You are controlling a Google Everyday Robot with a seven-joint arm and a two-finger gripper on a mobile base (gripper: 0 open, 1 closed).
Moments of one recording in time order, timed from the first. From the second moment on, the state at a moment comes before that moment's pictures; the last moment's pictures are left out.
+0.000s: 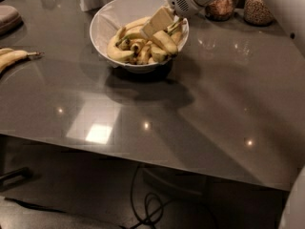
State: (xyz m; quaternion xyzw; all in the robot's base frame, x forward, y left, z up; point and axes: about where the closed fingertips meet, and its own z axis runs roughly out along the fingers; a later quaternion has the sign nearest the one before) arm 0.709 -0.018 0.967 -0.48 0.77 0.13 0.40
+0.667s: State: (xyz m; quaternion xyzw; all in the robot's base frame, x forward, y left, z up) arm 0.713 -0.008 0.963 -0.48 0.77 0.14 0.40
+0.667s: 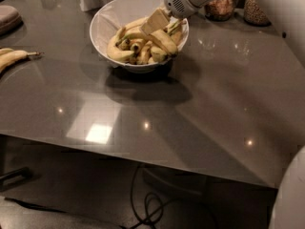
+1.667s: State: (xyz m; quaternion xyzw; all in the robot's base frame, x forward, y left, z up) arm 0.718 -0.012 0.937 -0.47 0.79 0.14 0.36
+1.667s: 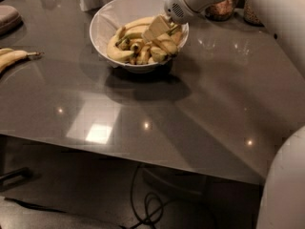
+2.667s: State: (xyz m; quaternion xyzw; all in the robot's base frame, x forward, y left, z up) arm 0.711 -0.005 0.930 -0.47 0.80 0.15 0.34
